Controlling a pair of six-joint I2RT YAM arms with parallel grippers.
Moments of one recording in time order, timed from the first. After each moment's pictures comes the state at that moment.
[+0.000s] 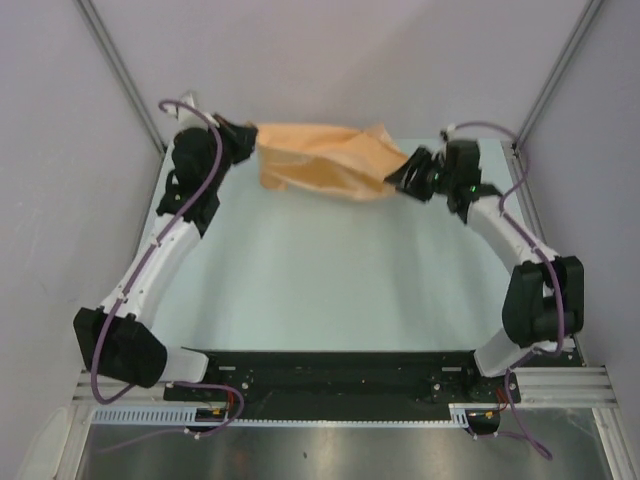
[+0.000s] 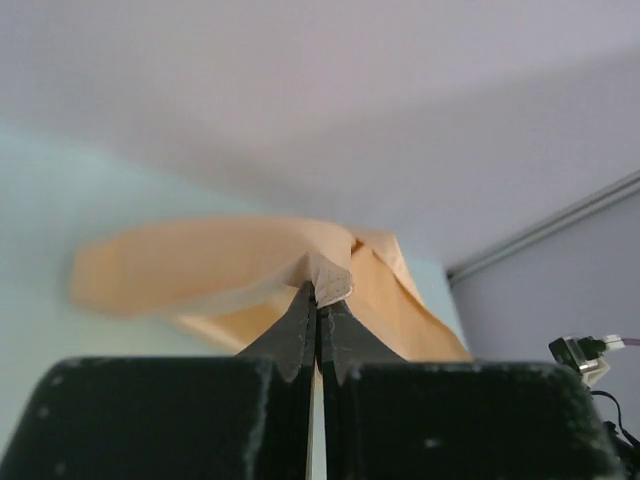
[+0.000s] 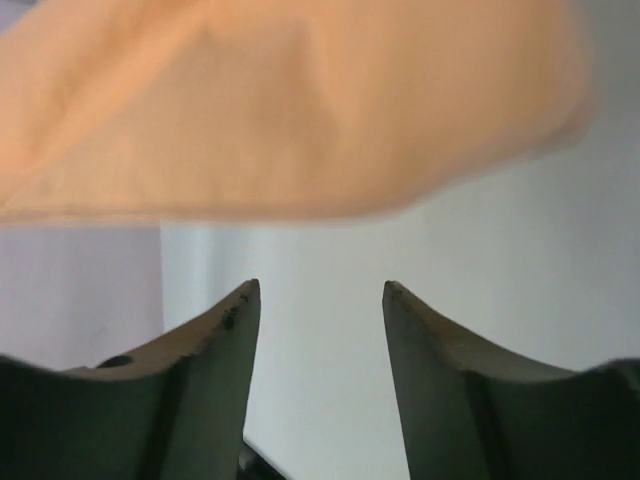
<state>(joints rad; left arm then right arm) -0.25 1.39 1.39 0.03 -0.03 -0.64 0.16 1.65 1.39 -0.19 -0.43 0.73</state>
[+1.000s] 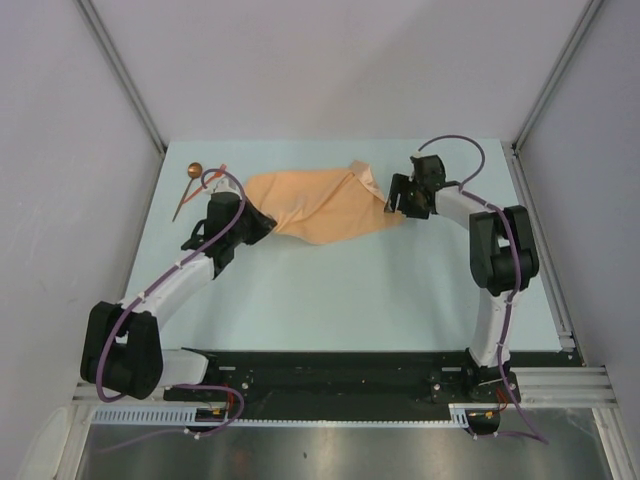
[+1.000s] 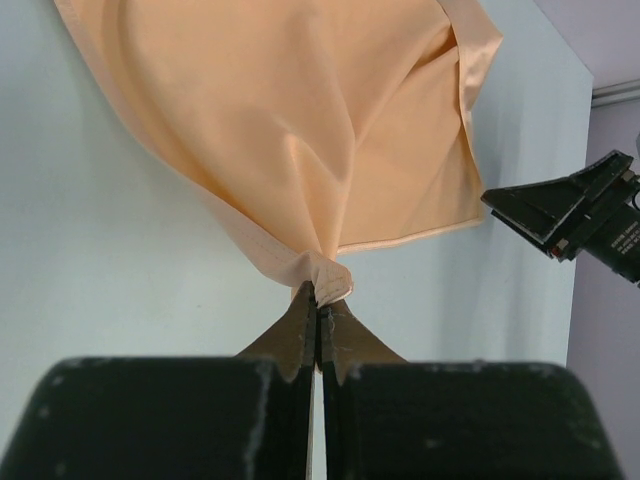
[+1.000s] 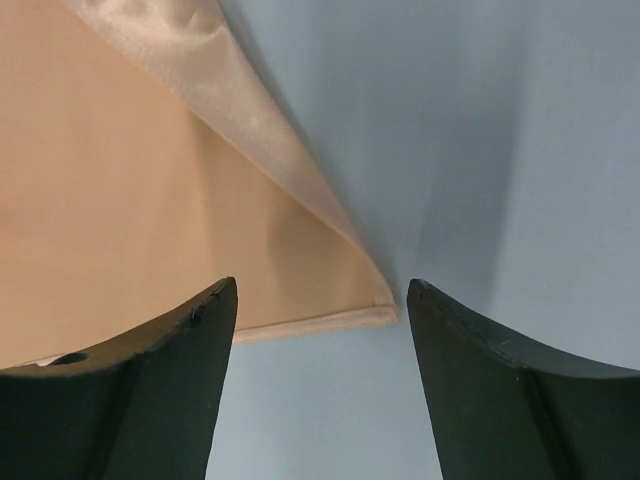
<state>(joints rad) -0.28 1.30 0.79 -0.03 0.06 -0.80 0.22 2.01 1.38 -0.23 -0.13 0.39</state>
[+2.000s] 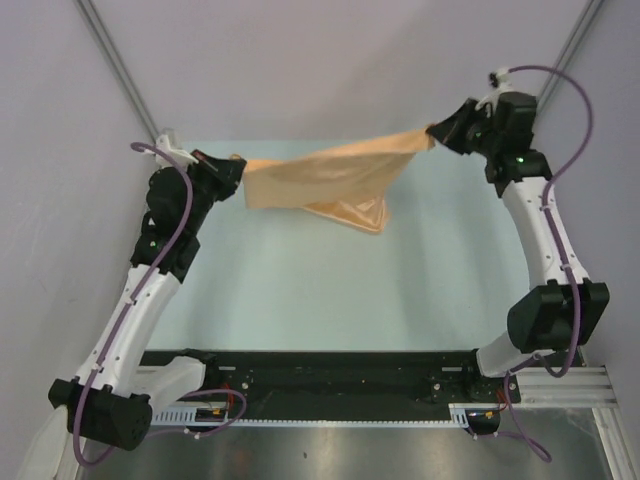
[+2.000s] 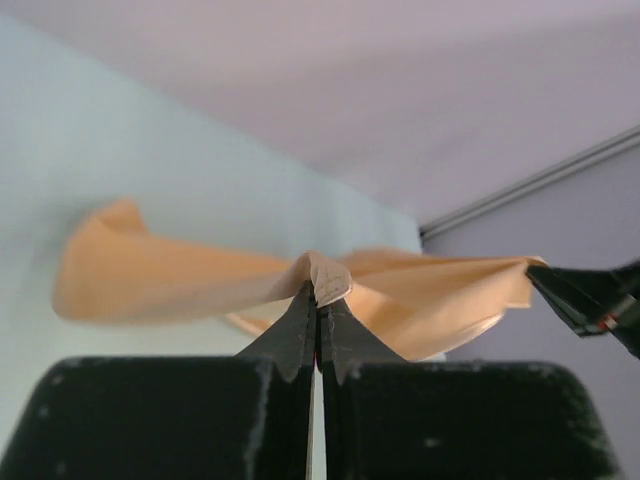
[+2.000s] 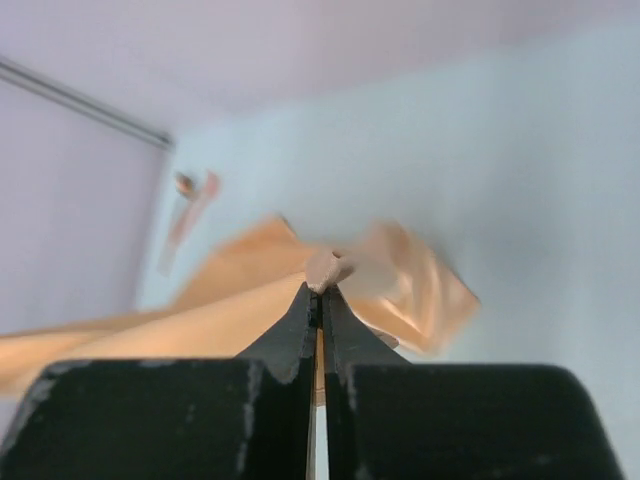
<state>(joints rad) -0.23 1.03 1.05 -0.14 0.01 -0.78 0.10 1.60 1.60 -0.42 -0.33 0.50</state>
